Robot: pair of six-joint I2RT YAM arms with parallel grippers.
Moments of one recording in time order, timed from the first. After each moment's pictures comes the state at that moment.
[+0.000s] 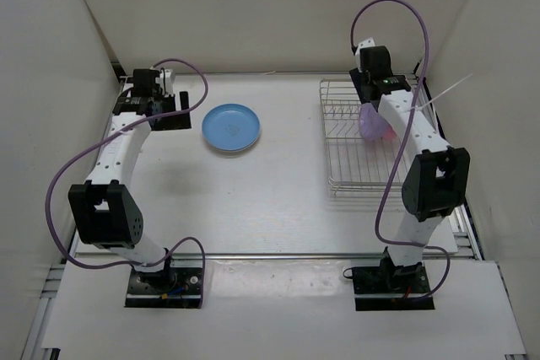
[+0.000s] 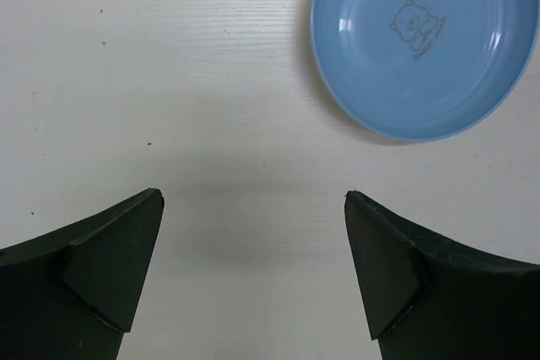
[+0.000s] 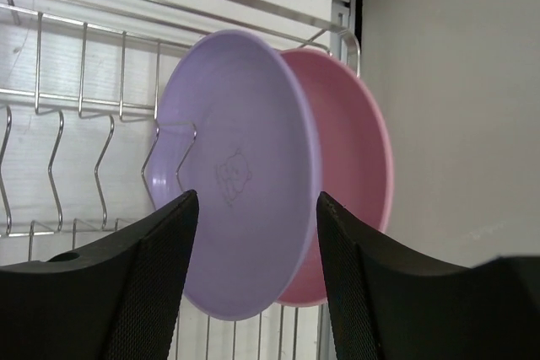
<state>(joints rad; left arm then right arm) -0.02 1.57 1.44 -0.74 0.02 -0.05 0.22 1.81 1.66 -0.52 0.43 -0.33</state>
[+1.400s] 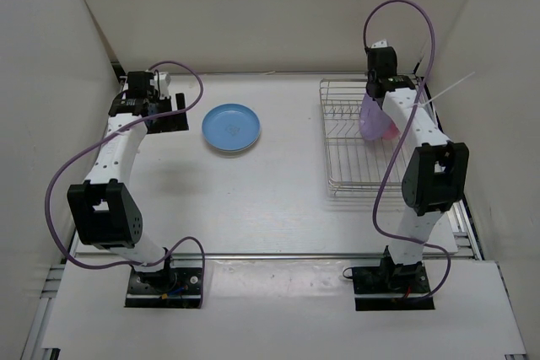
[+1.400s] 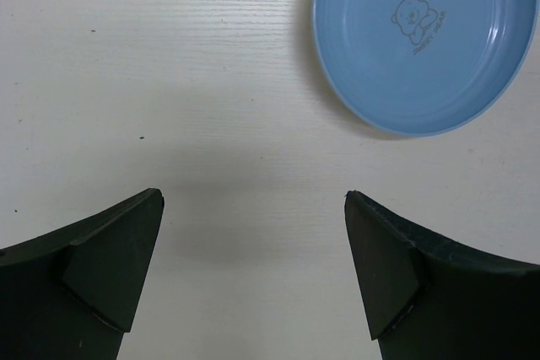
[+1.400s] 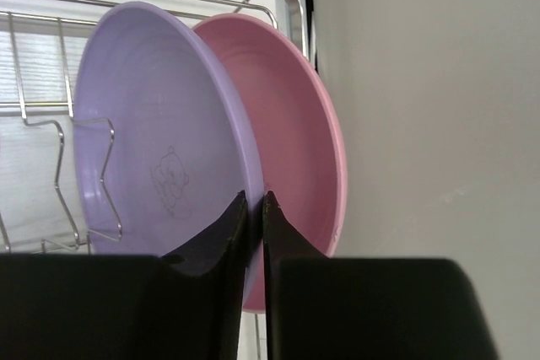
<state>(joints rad) 0.02 1.57 1.41 -0.73 0.08 -0.05 0.17 1.86 1.67 -0.51 0.55 -0.32</state>
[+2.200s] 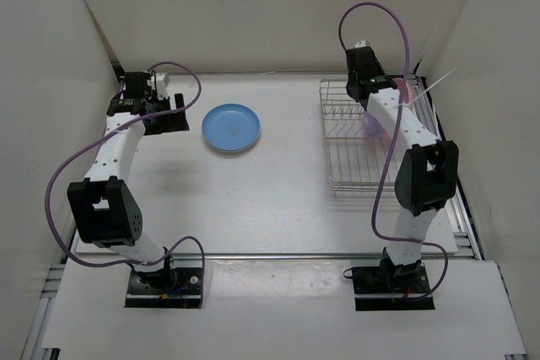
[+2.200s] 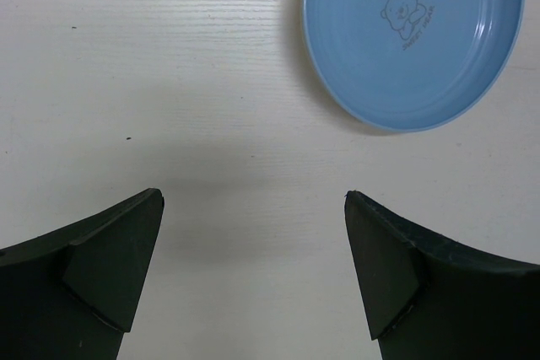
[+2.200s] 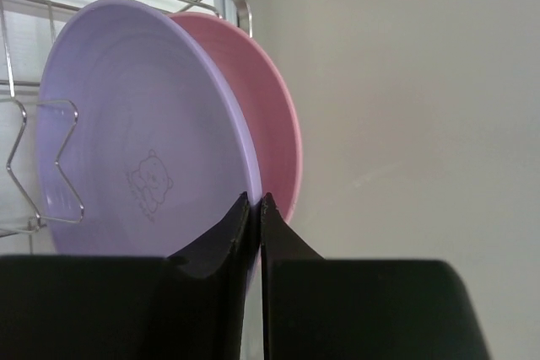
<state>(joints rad) 0.05 1.58 1.41 -0.73 0.14 -0.05 0.28 1.87 1.70 -0.51 0.79 -0.49</state>
